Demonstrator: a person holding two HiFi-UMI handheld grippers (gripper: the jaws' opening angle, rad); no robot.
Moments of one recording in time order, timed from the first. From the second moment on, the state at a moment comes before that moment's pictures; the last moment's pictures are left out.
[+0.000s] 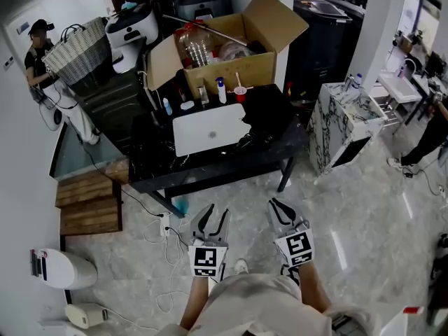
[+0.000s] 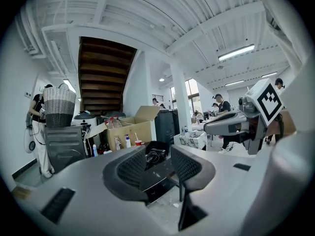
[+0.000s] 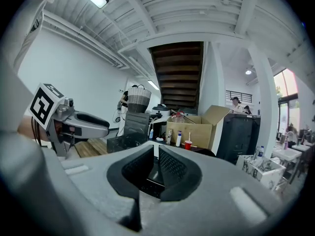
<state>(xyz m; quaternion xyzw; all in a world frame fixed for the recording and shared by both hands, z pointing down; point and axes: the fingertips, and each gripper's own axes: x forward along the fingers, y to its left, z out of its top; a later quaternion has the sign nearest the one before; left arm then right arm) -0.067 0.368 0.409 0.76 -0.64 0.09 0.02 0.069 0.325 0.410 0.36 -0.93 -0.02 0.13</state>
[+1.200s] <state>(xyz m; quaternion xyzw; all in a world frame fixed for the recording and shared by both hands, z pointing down) -0.100 0.283 0.418 0.78 -0.62 0.09 0.02 0.036 0.252 0.410 0.39 -0.91 -0.01 0.12</state>
